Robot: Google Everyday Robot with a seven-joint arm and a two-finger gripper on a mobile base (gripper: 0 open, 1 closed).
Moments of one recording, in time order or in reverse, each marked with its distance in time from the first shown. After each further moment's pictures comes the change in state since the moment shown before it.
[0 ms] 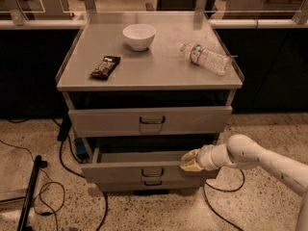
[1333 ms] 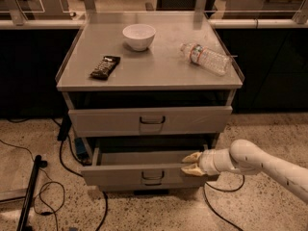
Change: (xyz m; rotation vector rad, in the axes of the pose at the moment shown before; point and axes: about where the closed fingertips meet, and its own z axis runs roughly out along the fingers) arm 0.009 0.019 -0.007 0.001 -0.005 0.018
